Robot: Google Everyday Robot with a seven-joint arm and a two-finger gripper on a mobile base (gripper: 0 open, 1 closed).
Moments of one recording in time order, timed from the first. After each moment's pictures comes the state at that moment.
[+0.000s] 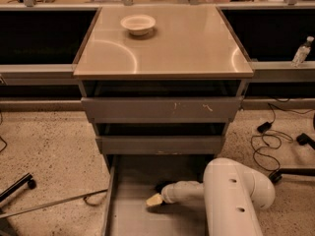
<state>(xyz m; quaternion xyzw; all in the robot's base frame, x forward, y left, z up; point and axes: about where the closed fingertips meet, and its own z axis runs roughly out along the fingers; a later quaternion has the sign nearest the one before) 0.592 -0.022 0.103 -0.24 0.93 0.21 0.21</state>
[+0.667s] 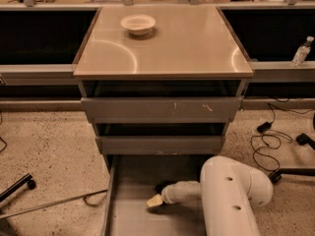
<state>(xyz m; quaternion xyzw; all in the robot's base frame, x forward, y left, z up) 0.589 -0.024 0.101 -0.24 0.93 0.20 0.20</state>
